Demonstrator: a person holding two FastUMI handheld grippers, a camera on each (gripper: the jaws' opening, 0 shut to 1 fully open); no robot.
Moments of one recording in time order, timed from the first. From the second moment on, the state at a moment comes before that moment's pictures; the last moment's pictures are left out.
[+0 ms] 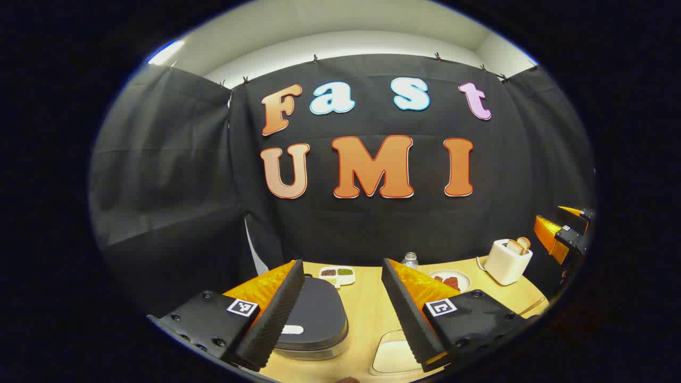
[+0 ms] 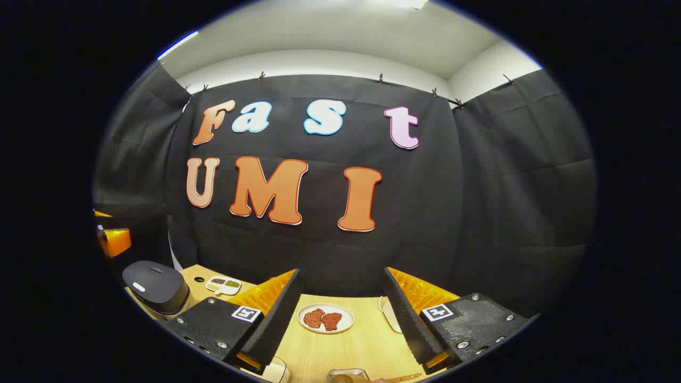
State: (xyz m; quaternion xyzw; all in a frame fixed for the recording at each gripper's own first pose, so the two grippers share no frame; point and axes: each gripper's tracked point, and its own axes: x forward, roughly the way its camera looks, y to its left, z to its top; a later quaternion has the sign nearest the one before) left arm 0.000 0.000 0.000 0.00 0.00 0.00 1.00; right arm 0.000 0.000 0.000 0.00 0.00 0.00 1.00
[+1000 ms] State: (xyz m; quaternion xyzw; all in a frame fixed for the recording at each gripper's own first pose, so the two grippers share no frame) left arm 0.028 0.003 0.007 0.00 0.01 0.00 1.00; right arm -0.015 -0.054 -0.038 0.00 0.05 -0.05 1.00
